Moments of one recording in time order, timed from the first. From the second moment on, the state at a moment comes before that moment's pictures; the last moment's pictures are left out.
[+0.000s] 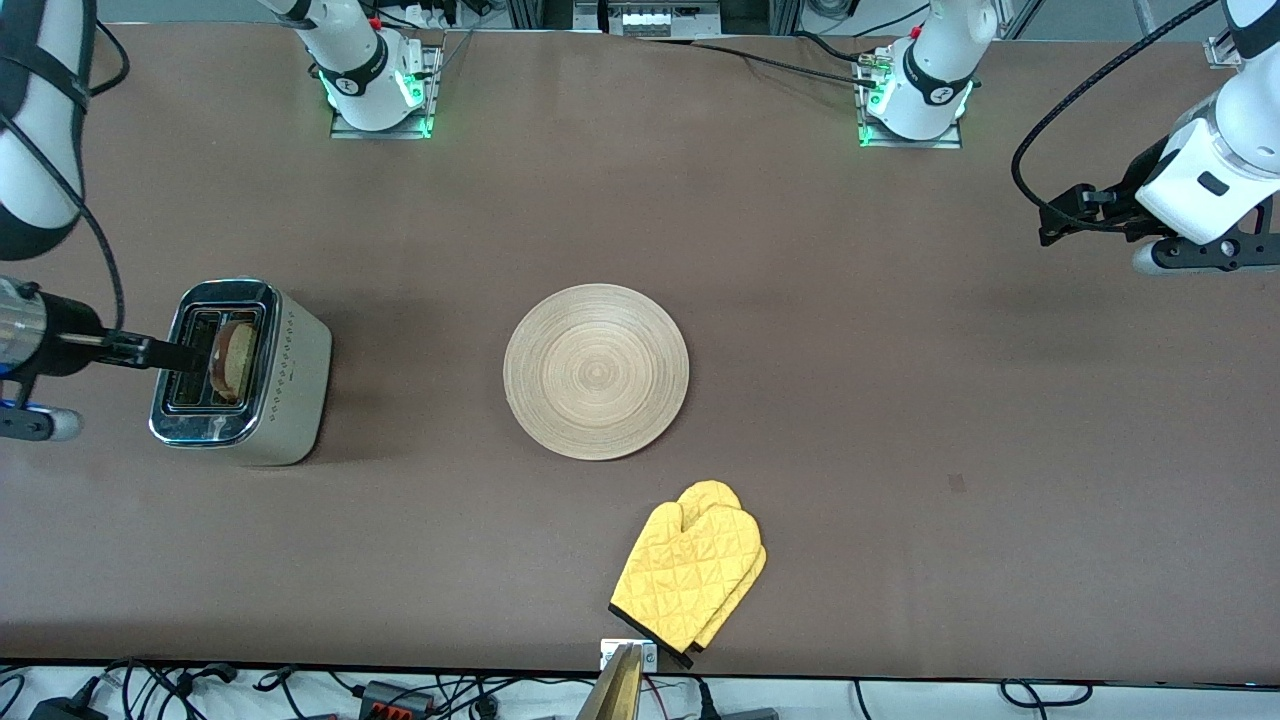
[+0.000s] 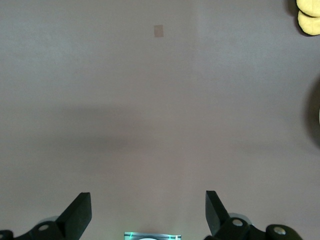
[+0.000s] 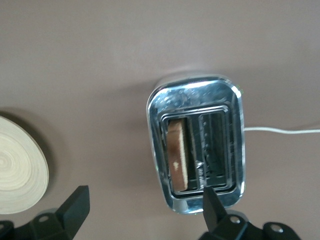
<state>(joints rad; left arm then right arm) 0.14 -0.03 -0.20 -1.69 0.00 1.53 -0.11 0.10 0.45 -0.21 -1.17 0.12 1.49 0.07</state>
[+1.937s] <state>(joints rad) 0.14 -0.03 -0.20 -1.69 0.00 1.53 -0.11 0.00 0.06 -0.05 -1.65 0.00 1.68 -0.02</state>
